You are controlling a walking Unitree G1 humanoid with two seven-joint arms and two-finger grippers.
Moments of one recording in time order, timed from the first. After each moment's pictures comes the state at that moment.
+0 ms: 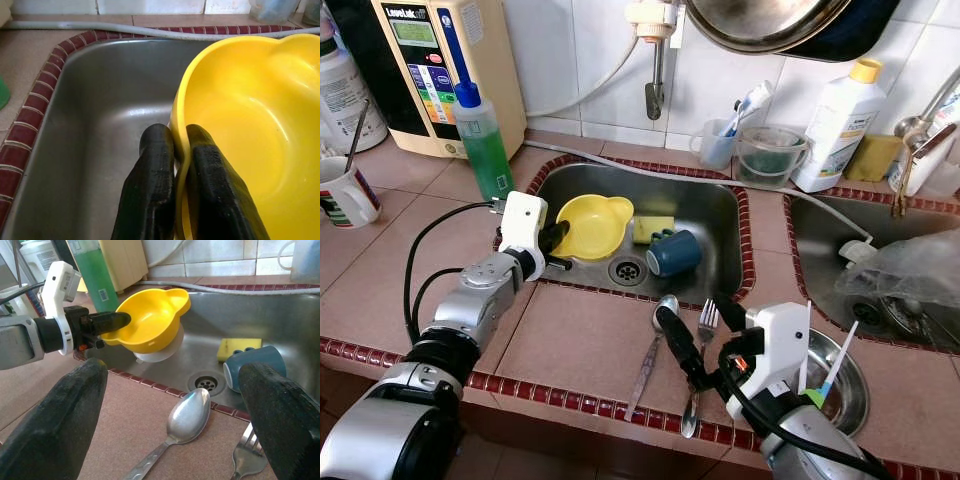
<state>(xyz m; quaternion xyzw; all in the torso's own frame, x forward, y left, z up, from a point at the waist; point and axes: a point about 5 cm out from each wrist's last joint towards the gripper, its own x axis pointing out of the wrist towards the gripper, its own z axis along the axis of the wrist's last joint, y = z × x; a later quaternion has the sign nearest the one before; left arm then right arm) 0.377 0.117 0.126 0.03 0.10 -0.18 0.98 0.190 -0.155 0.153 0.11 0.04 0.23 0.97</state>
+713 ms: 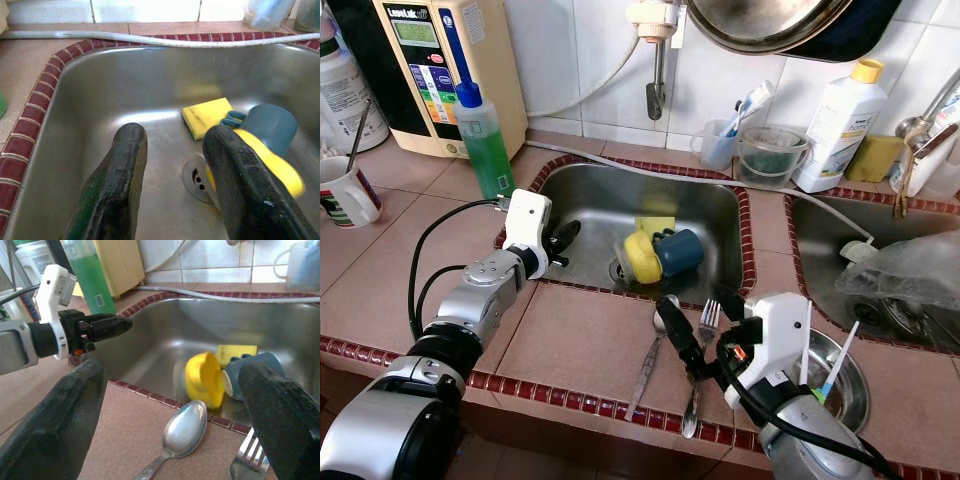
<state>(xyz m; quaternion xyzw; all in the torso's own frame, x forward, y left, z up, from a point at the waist) 0.380 0.116 0.130 0.03 0.08 -0.19 0.98 0.197 -0.154 0.159 0.10 0.03 0.22 0.97</state>
